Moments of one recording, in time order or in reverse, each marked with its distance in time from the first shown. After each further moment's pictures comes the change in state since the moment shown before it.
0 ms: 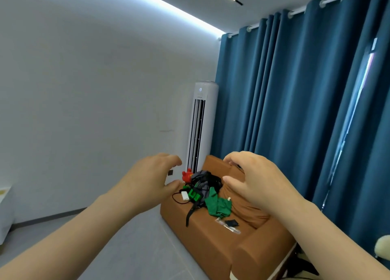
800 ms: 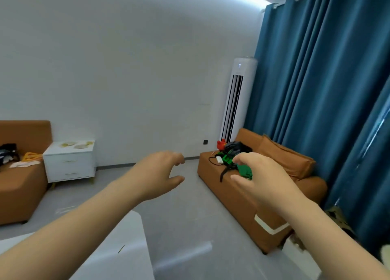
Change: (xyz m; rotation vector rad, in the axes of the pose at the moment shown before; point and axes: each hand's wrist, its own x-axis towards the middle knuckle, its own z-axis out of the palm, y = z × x) left_hand -0.320 0.023 -0.136 0.044 -0.219 -0.211; right_hand -0.229 -0.210 -0.057 0.130 -0.135 -0.058
